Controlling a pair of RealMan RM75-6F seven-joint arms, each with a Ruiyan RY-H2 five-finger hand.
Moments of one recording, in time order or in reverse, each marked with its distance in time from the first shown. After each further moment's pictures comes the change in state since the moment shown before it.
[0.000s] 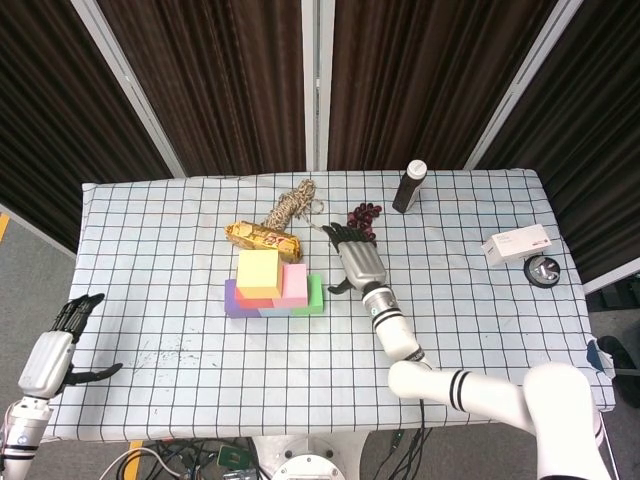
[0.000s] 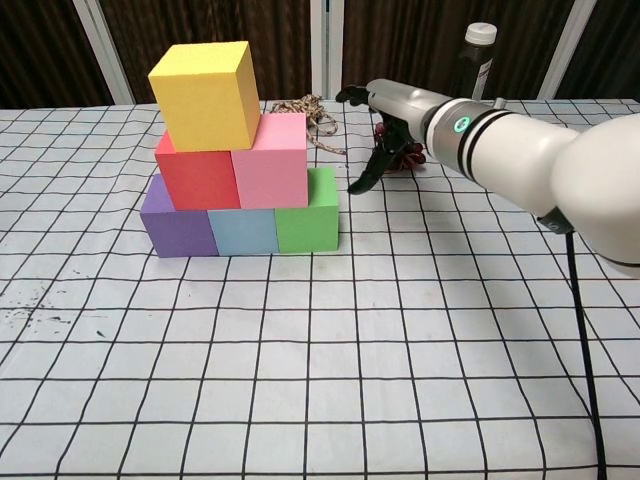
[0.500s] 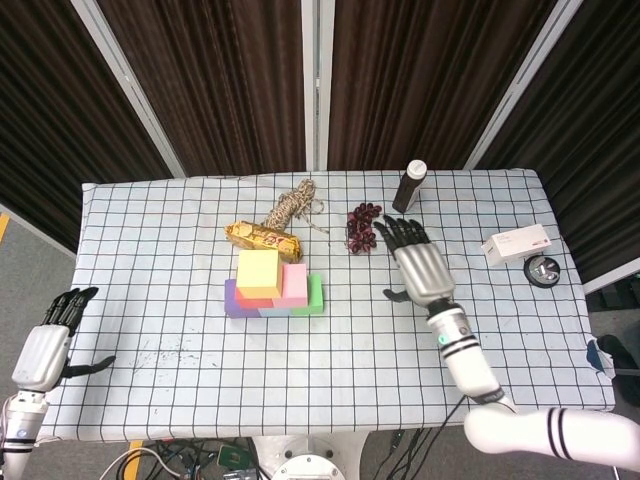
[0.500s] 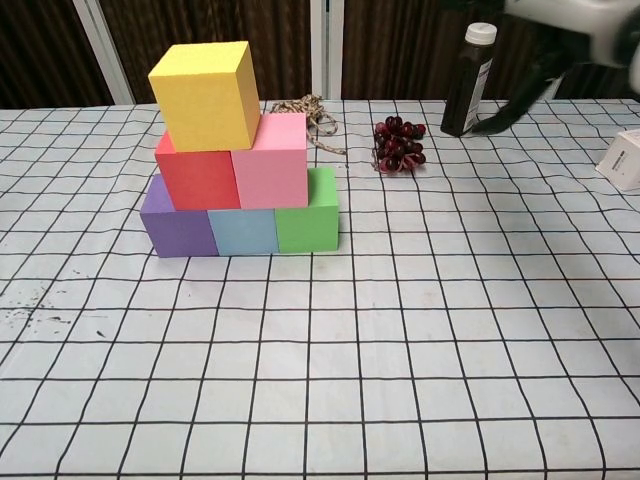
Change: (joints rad) left arm -0.007 0.015 -0.028 -0.027 -0.045 -0.019 0.150; right arm -0.244 0.460 -0.158 -0.589 -0.275 0.345 -0.113
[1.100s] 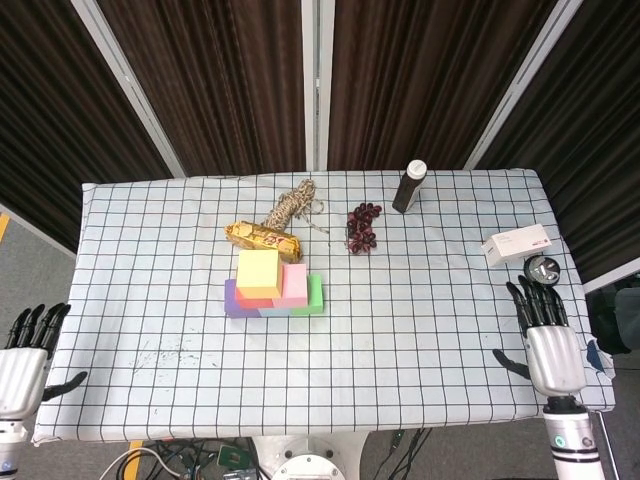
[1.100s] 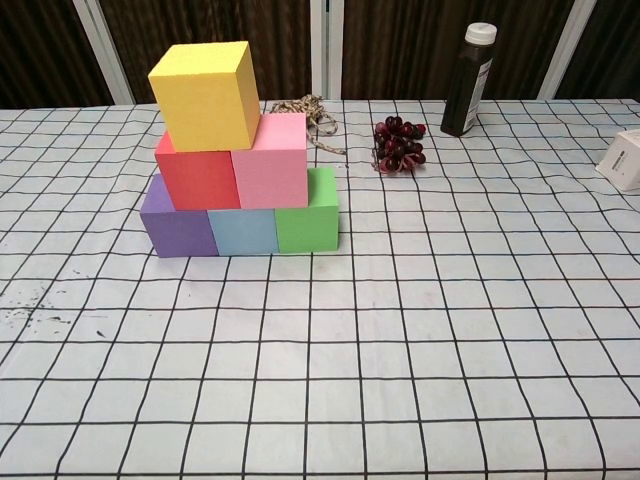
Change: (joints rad) left arm 0.124 0.025 0.038 -0.059 0.008 0.141 0.300; right arm -0.529 0.029 -0.287 0.240 -0.510 0.440 0.339
